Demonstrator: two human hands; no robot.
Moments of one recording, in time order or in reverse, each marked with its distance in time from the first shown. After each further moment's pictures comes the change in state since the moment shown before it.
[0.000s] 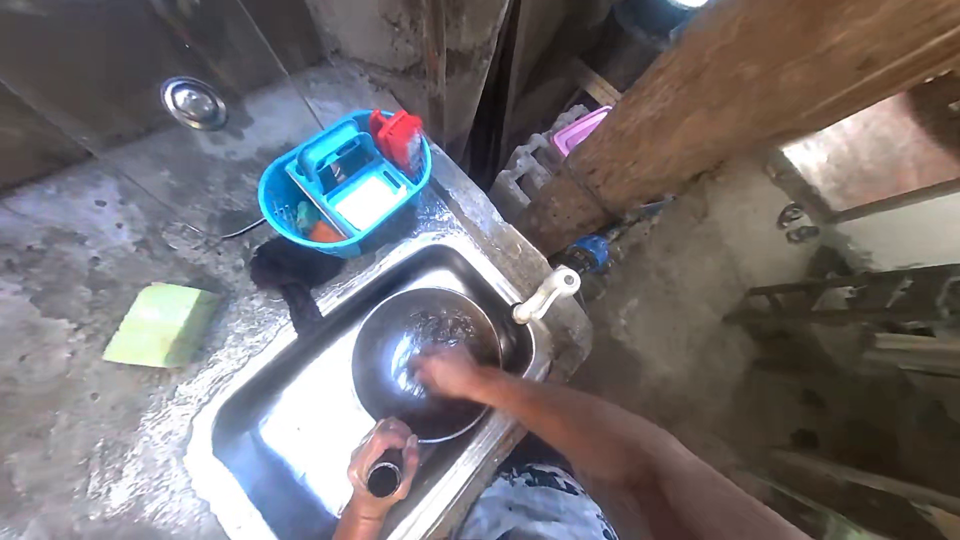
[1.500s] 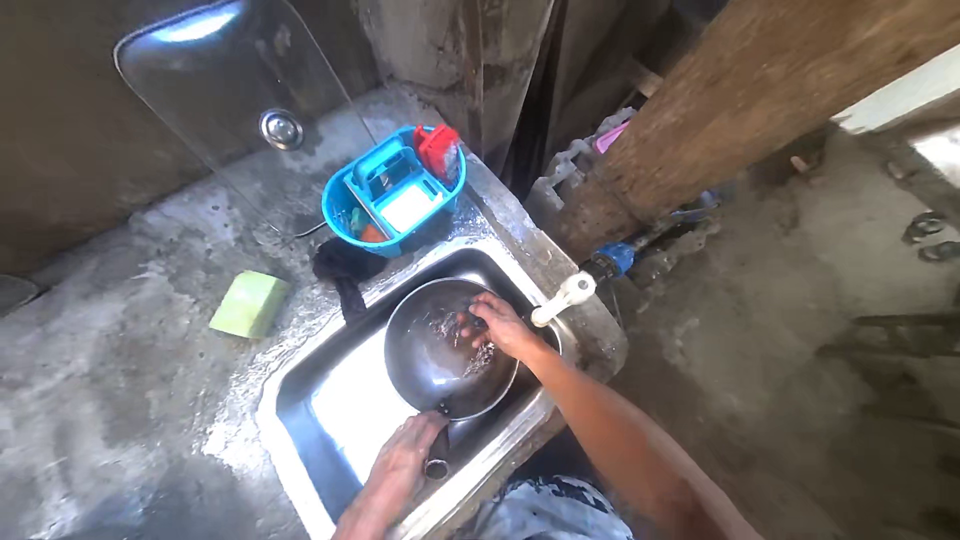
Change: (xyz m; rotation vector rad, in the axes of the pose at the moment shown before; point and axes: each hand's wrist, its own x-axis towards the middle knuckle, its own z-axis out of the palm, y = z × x) left_hand 0.006 0.041 -0.027 0.637 -0.772 -0.350; right_hand 0.006 0.052 -0.042 1.424 0.245 0.107
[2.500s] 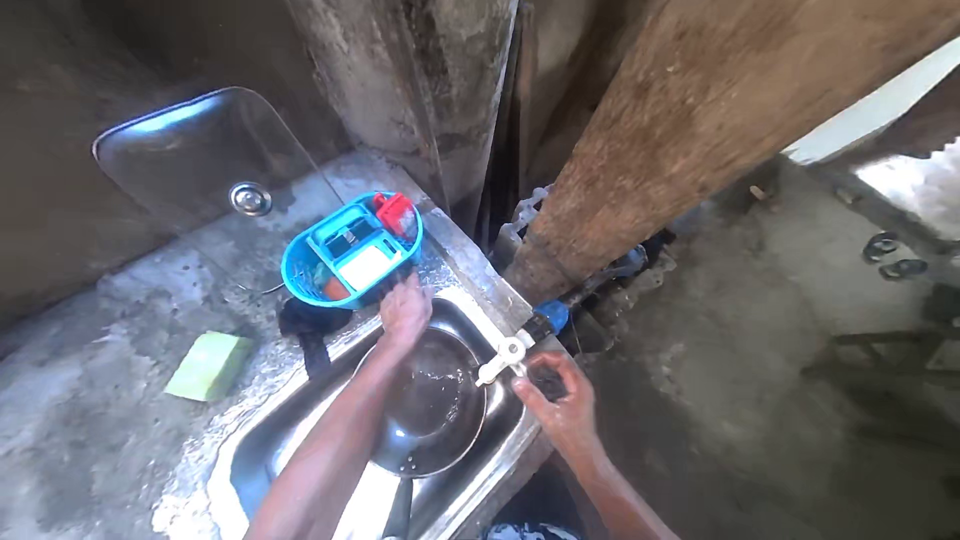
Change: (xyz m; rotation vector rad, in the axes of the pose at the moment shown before) left_hand 0.305 0.042 -0.097 0.227 0.161 -0.518; right_hand -0.147 -0.049 -0.046 -0.318 0.525 -0.854
